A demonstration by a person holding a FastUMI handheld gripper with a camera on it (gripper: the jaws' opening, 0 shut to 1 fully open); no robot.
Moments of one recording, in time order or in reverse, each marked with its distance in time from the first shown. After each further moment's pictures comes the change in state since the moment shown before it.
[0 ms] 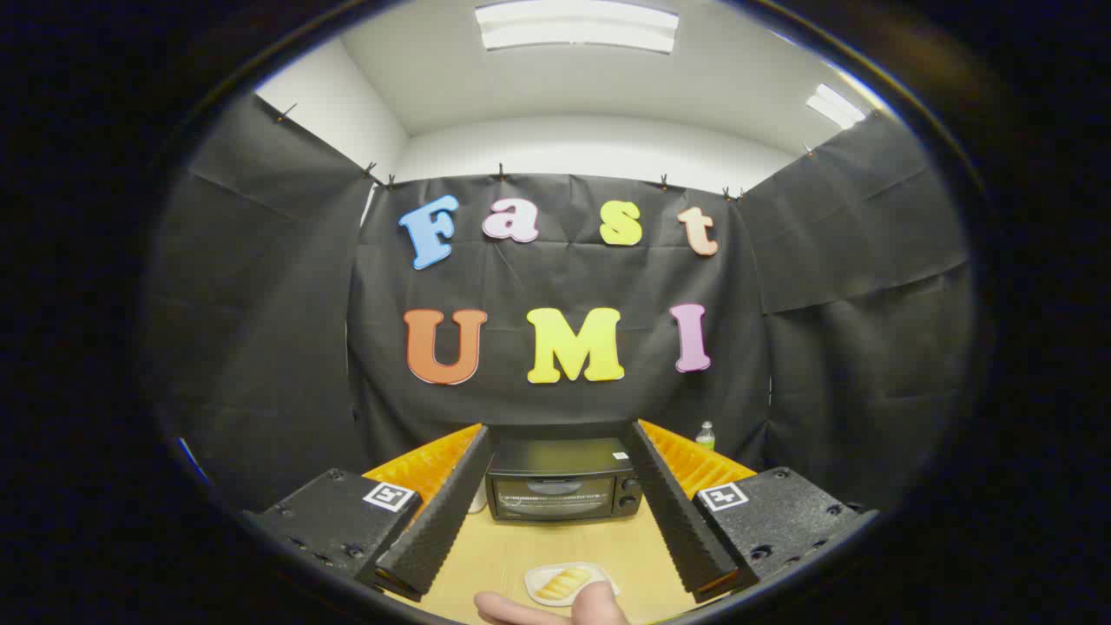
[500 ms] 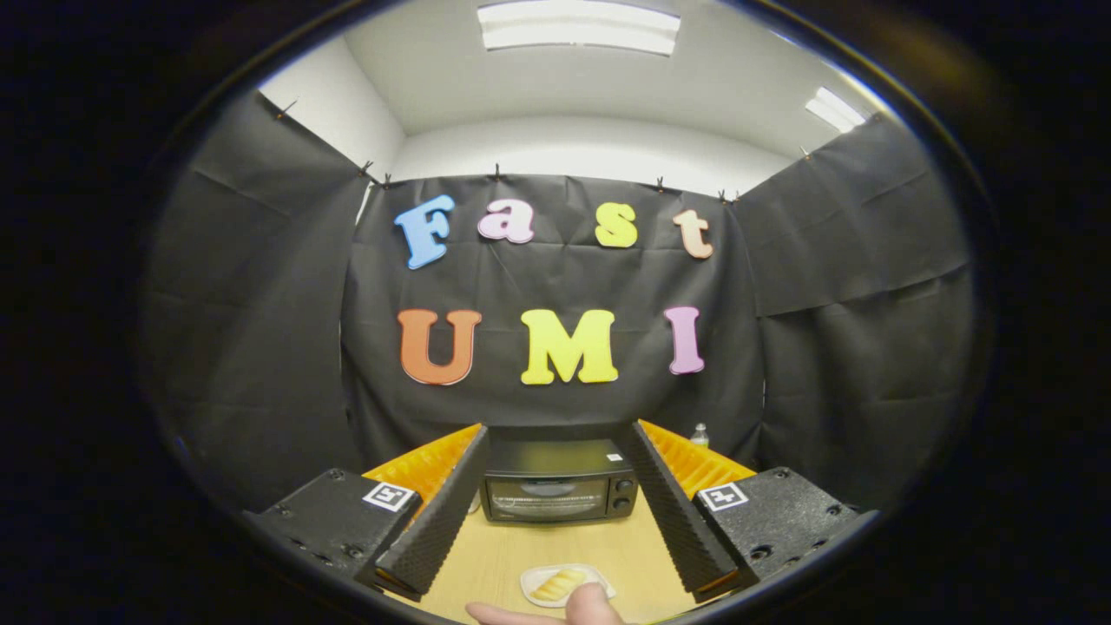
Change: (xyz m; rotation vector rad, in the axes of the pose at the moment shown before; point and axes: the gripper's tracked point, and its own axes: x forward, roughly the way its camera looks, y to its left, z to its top) arm 0.002 -0.002 -0.001 -0.001 -0.004 -0.021
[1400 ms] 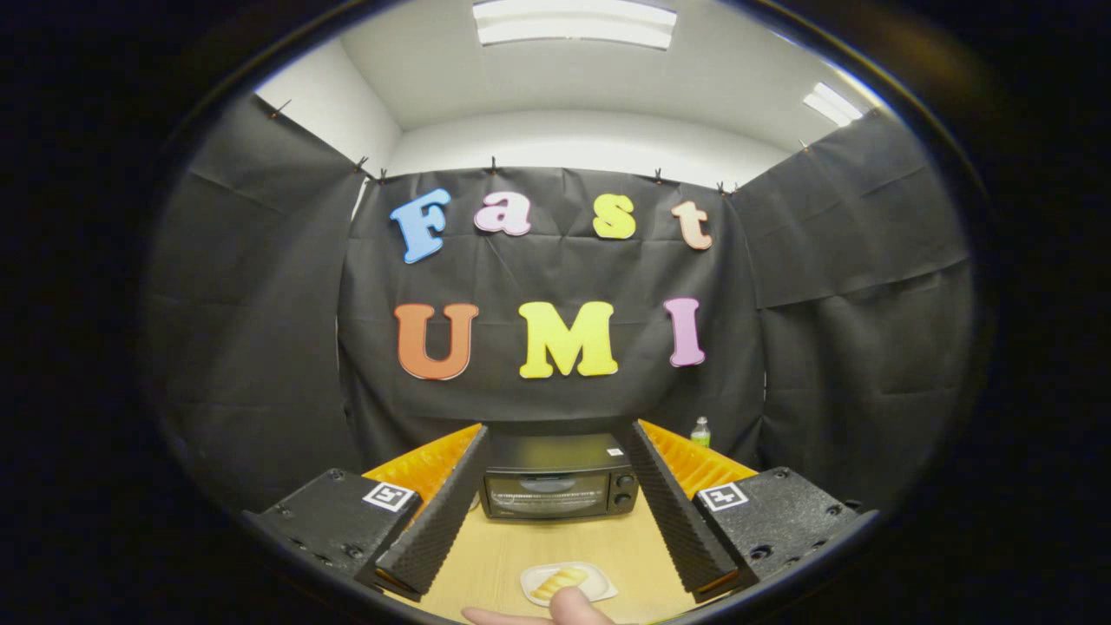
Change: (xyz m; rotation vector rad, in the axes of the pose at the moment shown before) arm 0.015 -0.006 -0.012 0.016 0.025 -0.002
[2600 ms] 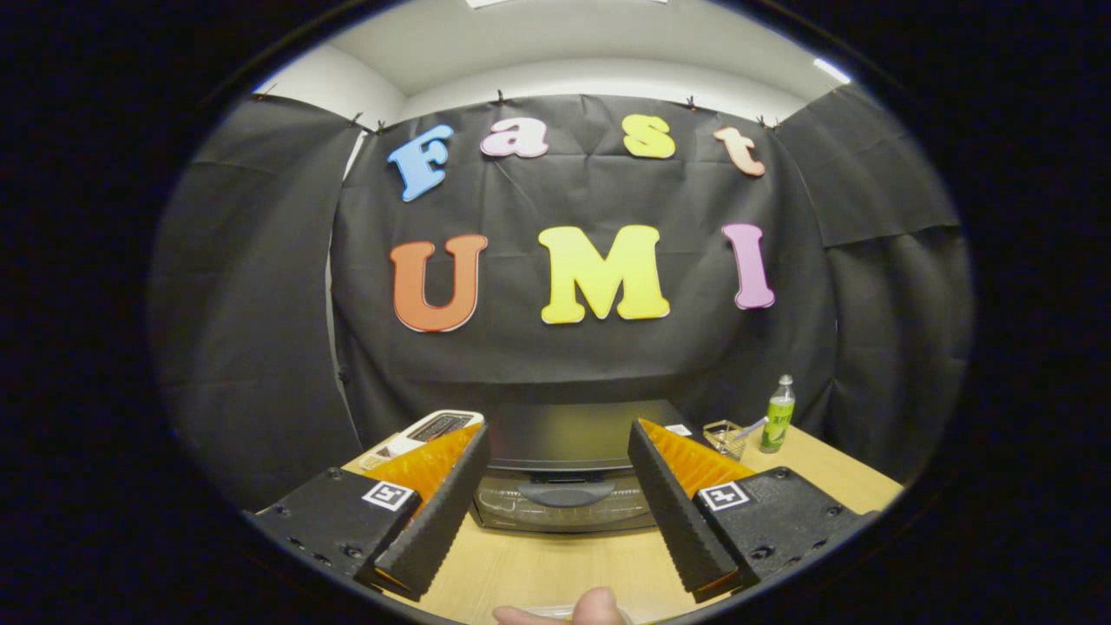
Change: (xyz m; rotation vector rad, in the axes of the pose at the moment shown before) arm 0.236 0.014 -0.143 0.036 0.174 0.145
